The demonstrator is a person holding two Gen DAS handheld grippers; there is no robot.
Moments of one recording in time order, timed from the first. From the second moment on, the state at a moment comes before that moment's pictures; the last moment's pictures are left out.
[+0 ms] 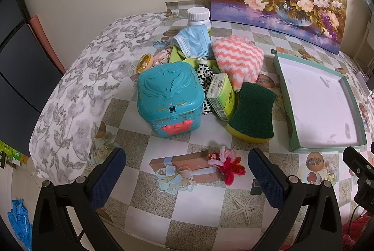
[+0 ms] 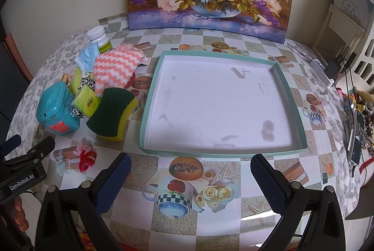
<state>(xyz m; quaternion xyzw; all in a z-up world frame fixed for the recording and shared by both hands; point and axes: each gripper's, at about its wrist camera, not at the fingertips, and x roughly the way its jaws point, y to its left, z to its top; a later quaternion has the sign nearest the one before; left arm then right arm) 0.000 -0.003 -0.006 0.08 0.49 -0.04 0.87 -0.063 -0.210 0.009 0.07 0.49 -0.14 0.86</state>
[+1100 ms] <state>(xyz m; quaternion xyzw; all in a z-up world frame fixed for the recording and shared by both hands) 0.062 0.065 0.031 0.03 0.49 -0.07 0.87 0.003 -0.153 0.016 0.03 0.51 -0.03 0.86</state>
